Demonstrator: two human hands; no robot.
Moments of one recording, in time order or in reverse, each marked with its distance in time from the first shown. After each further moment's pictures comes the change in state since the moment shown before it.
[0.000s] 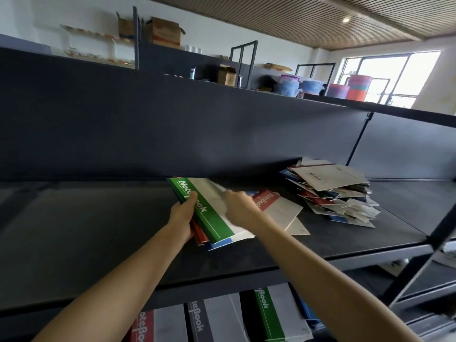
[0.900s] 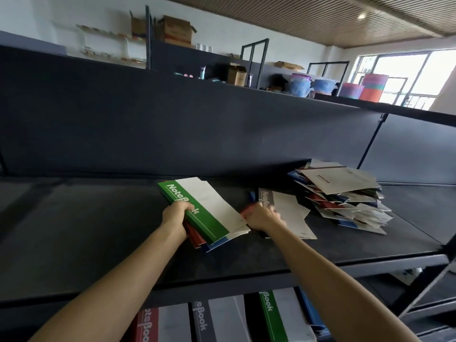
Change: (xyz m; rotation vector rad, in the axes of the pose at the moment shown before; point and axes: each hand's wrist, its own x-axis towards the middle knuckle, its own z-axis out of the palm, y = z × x) left_hand -0.004 0.011 -0.017 0.023 0.158 -0.071; right_hand 0.027 0.048 0.055 0.321 -0.214 0.512
